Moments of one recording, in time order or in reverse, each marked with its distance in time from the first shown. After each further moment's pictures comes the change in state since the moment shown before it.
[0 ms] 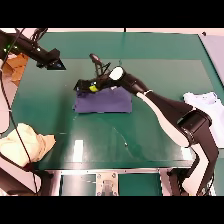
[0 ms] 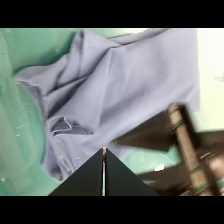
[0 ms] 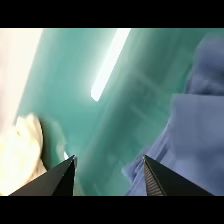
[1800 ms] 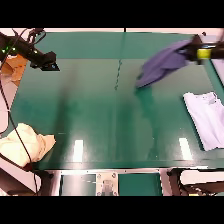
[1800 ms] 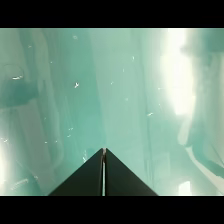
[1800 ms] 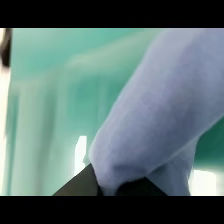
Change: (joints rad) left arm 0.014 0.001 -0.019 0.135 0.060 0.004; right arm -0.999 0.421 -0.123 -0.062 0.421 0.054
